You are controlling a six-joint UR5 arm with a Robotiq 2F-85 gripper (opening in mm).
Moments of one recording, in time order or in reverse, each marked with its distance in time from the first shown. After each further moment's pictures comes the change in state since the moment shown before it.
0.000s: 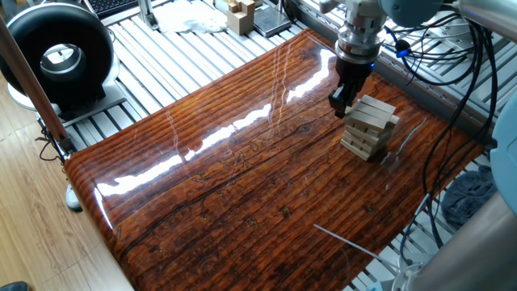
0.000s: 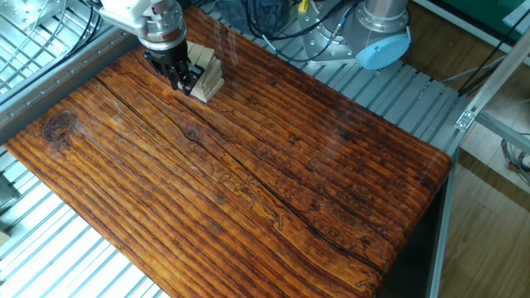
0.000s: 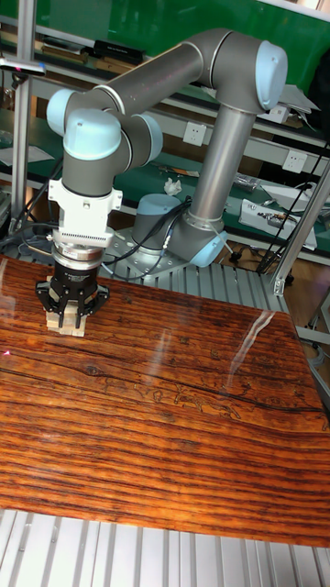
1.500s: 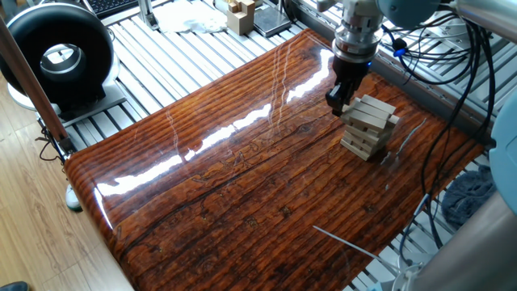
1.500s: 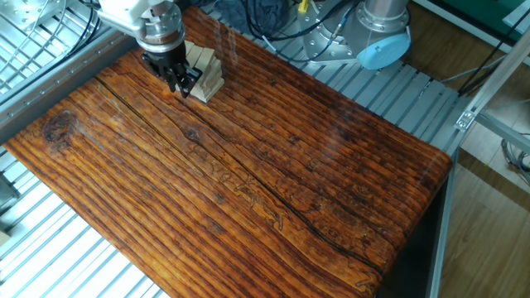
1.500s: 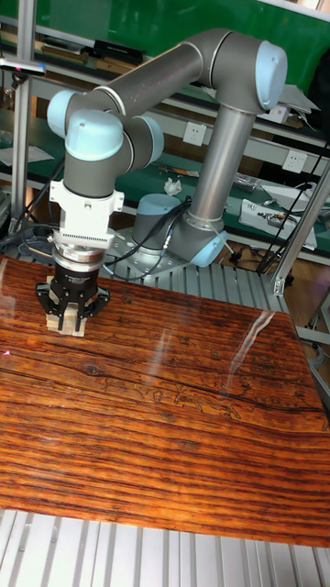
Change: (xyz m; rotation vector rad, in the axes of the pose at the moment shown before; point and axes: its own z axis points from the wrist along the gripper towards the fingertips) arm -0.009 0.001 -0.001 0.005 -0.014 0.009
